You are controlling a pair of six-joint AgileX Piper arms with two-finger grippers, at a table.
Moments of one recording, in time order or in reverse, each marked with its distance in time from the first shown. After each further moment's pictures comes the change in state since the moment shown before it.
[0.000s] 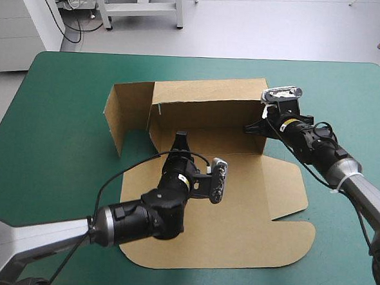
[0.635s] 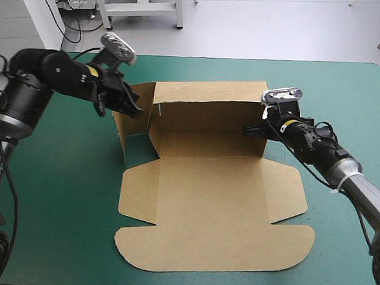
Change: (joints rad) left arm 0.932 0.001 -0.589 -1.299 0.259 0.428; right arm -0.001 0.000 -0.001 0.002 0.036 0.000
